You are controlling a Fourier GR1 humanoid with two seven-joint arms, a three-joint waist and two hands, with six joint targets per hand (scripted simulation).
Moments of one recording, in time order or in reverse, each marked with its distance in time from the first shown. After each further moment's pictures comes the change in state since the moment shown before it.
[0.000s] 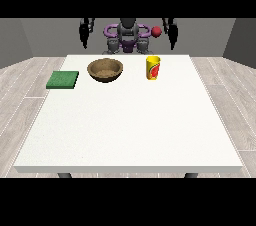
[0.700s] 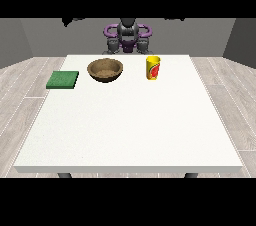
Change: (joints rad) left arm -0.086 0.052 0.137 -0.185 0.169 -0.028 0.160; right arm 0.003 -0.156 -0.197 -0.097 -0.198 0.150 0.077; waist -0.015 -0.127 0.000
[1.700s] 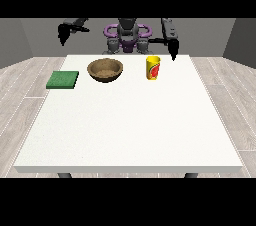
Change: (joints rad) left arm -0.114 -0.078 0.048 0.403 -0.111 0.020 -0.538; right arm -0.121 0.009 -0.039 0.101 0.012 0.070 -0.202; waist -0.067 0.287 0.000
